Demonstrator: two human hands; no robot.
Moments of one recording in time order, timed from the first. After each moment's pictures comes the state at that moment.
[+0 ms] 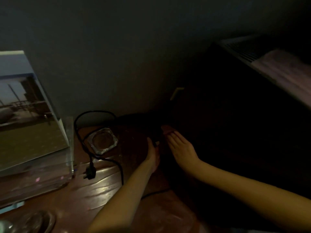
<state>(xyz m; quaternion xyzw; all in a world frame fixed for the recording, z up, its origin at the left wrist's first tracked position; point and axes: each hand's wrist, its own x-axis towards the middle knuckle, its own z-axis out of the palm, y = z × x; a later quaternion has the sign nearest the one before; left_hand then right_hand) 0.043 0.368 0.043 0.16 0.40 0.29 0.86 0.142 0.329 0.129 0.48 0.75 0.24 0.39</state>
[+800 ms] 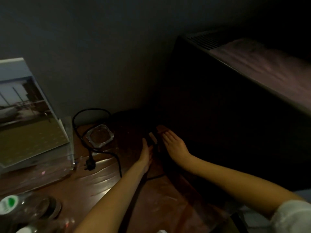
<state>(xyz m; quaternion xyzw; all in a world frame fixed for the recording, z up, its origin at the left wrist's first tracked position) 0.030 0.313 0.056 0.26 0.46 0.25 0.81 0.151 0.291 0.120 0.54 0.75 0.17 0.35</state>
